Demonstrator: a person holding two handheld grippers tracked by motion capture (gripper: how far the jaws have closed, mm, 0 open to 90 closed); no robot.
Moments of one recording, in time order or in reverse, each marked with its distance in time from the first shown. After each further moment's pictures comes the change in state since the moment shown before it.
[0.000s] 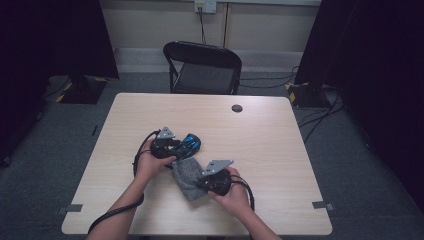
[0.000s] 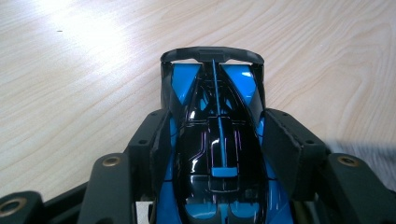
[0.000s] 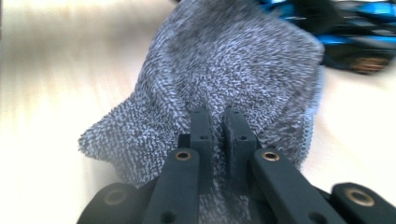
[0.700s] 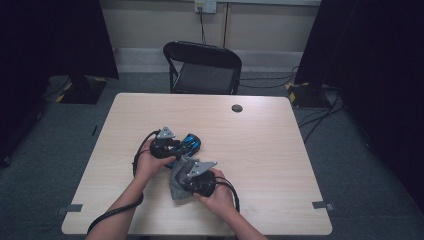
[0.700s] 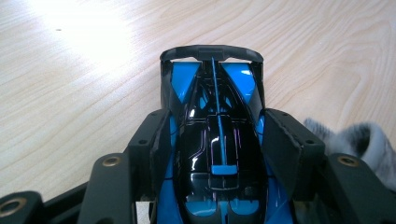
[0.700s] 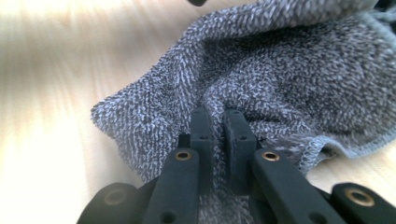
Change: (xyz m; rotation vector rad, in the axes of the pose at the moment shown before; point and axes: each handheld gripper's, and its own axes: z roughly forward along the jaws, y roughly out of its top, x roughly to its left) left arm 0.000 0.001 -0.001 0.012 -0.004 0.005; right arm 0.021 0.009 0.045 0.018 0.053 0.009
